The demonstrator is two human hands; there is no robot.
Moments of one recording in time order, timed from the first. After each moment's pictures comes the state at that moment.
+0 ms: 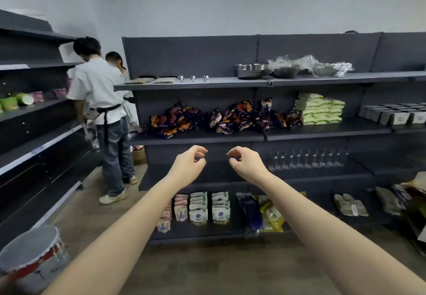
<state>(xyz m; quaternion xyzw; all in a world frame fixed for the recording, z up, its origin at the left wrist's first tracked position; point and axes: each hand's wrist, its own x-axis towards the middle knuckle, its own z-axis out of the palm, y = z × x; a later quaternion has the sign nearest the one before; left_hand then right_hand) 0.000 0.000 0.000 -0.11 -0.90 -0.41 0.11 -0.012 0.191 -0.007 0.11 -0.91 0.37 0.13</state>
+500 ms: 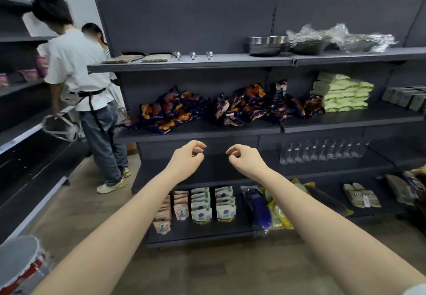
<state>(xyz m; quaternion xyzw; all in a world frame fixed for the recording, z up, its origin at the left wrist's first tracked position) -0.205 -0.061 -0.039 -0.11 -0.90 -0.41 0.05 -0.207 0.135 -0.053 0.06 -0.93 0.37 0.06</state>
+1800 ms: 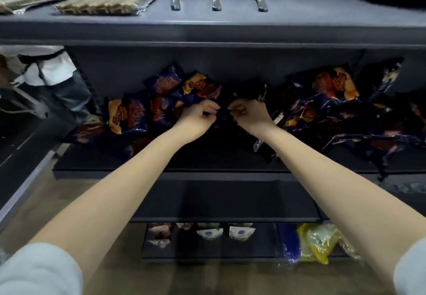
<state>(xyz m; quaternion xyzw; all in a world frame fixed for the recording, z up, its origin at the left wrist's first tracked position) -0.707 -0.084 -0.071 -0.10 -0.89 -0.44 0.03 -0.724 0.085 -0.070 0.12 -0.92 0.37 0.08</state>
